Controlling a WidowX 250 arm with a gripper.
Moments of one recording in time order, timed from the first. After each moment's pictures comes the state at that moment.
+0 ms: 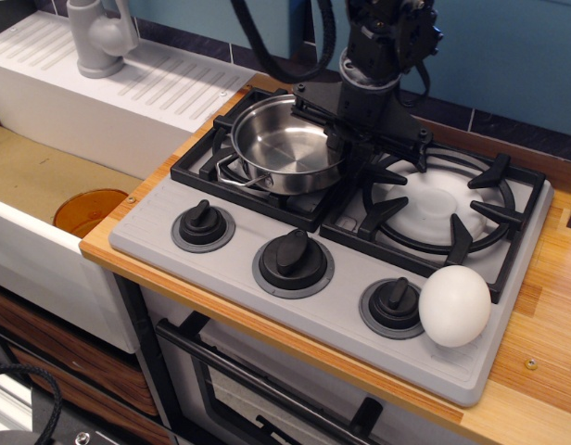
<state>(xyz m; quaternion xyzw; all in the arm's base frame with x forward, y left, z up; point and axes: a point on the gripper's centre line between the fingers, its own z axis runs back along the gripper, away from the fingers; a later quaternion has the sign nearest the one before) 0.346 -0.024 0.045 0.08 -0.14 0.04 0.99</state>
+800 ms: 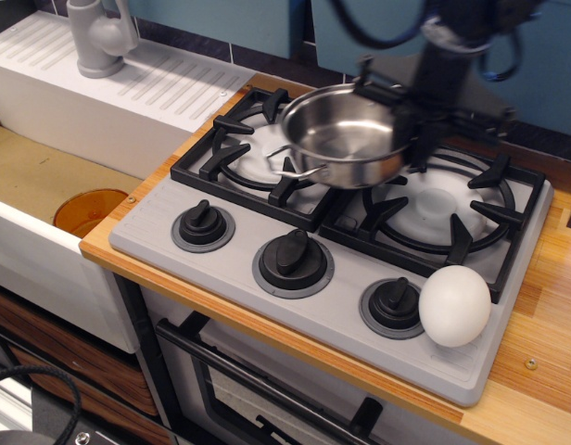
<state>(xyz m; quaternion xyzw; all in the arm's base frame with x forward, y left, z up) 0.338 -0.075 0.088 0.10 -0.10 0.05 0.99</state>
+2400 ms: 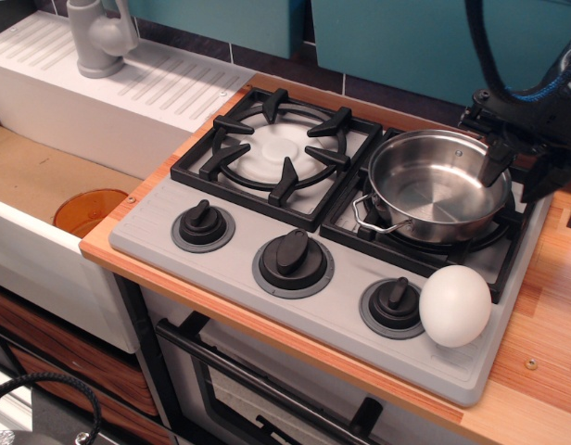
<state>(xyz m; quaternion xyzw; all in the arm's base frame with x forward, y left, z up) 0.351 -0.140 0.072 0.11 -0.14 0.06 0.98</state>
